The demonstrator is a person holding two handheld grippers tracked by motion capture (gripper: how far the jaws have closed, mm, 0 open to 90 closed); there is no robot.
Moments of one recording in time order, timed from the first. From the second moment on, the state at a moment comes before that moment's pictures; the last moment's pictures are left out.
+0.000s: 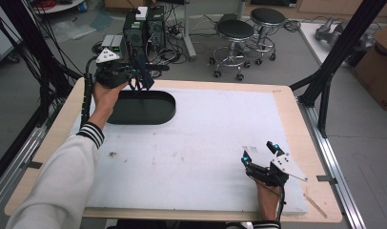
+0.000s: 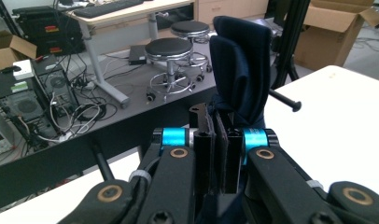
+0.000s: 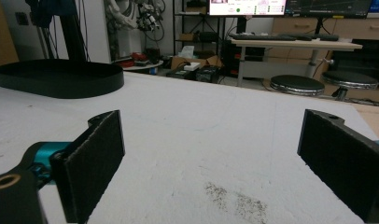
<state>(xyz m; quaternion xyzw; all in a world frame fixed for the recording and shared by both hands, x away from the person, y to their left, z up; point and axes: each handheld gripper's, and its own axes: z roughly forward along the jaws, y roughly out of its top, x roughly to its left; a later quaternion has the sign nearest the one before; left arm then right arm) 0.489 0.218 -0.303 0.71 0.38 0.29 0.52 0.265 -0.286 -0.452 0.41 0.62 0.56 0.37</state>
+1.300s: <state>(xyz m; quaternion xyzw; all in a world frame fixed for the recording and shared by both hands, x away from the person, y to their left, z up) 0.496 0.215 -0.313 0.73 0.40 0.31 0.46 0.264 -0.286 -0.452 0.41 0.62 0.56 0.37</state>
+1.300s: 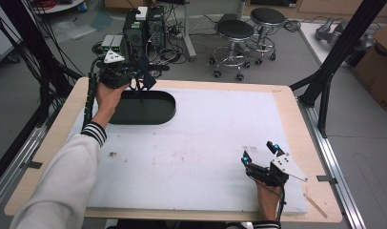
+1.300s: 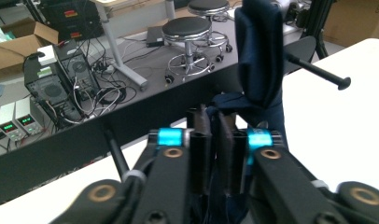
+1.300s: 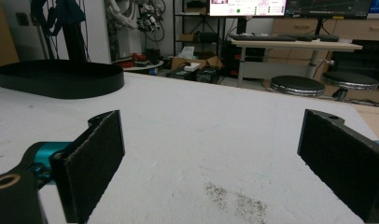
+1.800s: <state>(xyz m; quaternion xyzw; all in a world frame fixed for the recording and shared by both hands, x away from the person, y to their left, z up) 0.491 0.215 -0.315 0.74 0.37 0.33 0.45 0.264 -0.286 -0.452 0.41 0.62 0.56 0.38</state>
